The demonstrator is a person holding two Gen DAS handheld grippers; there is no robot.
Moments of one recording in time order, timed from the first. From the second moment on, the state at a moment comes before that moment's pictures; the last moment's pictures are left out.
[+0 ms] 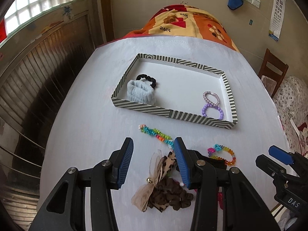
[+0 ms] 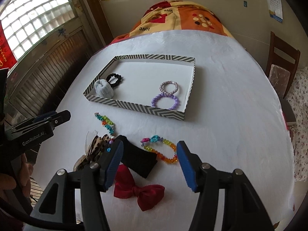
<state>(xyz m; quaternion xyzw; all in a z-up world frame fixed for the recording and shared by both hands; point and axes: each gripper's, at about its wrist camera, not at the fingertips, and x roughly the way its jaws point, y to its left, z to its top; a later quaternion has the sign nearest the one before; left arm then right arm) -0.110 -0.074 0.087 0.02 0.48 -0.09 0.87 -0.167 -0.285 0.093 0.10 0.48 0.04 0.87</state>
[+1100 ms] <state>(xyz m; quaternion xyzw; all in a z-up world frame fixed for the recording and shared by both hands) -0.126 -0.040 0.070 -0.02 0.52 -0.08 0.85 -0.193 -0.289 0.066 0.10 0.51 0.06 0.85</state>
